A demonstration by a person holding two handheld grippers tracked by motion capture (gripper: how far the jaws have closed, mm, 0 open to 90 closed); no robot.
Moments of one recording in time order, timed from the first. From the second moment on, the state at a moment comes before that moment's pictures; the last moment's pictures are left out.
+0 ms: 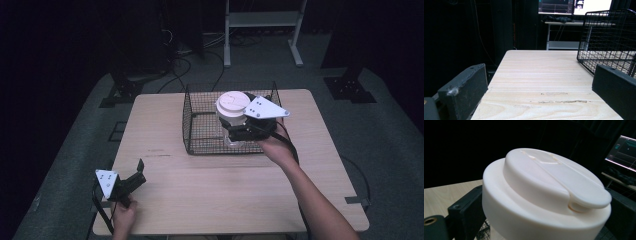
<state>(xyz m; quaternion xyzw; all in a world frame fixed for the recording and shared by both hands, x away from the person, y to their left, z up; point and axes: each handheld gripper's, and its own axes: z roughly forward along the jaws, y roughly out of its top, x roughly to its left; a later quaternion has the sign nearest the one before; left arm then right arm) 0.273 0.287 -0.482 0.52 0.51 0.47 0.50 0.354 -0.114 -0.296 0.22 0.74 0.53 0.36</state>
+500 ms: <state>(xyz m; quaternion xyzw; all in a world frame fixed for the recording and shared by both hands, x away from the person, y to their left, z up) 0.273 0.287 -0.482 0.52 0.51 0.47 0.50 0.384 -0.111 -0.286 0.24 0.73 0.52 0.37</state>
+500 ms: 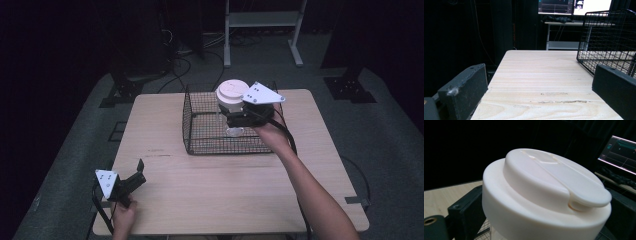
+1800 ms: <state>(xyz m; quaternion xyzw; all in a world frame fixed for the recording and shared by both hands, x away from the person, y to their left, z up) 0.273 0.288 -0.482 0.52 0.51 0.47 0.51 0.450 -0.105 -0.312 0.29 0.72 0.50 0.38</state>
